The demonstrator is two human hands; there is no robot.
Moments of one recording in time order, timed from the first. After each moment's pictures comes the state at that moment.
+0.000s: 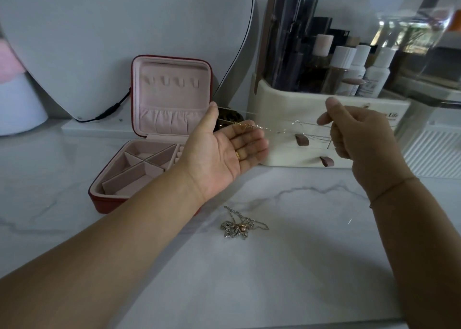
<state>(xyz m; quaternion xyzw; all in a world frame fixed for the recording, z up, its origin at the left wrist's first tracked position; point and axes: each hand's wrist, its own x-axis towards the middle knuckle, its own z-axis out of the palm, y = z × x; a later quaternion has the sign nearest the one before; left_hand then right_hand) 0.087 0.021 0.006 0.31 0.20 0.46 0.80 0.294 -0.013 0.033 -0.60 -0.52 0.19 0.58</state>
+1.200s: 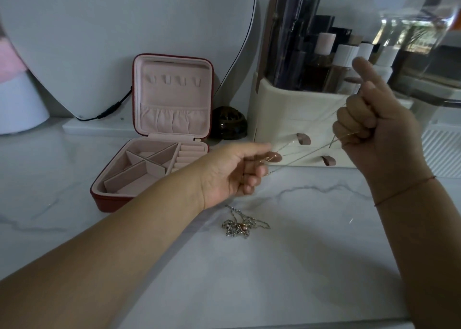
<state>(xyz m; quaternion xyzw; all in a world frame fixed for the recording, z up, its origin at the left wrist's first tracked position) 0.088 0.017 -0.002 0.54 0.33 0.28 0.73 0.295 -0.017 0.043 -0.28 -0.49 0.44 0.70</state>
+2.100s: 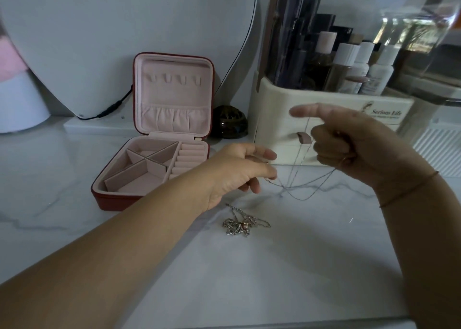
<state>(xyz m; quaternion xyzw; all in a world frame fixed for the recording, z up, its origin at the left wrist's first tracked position) 0.092 0.010 0.006 0.66 0.40 0.29 0.56 0.296 -0.026 0.049 -0.39 -0.62 0.49 0.47</state>
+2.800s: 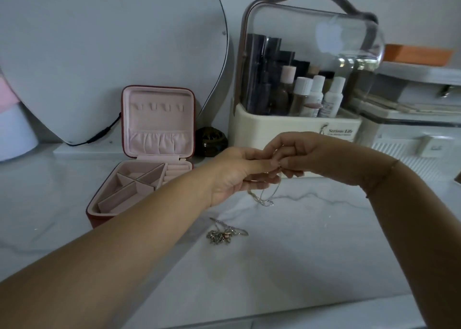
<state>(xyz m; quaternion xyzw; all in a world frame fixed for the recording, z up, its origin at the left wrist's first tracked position) 0.117 0.004 0.028 0.60 0.31 0.29 0.68 0.295 -0.038 0.074 -0.52 -0.74 0.35 0.23</state>
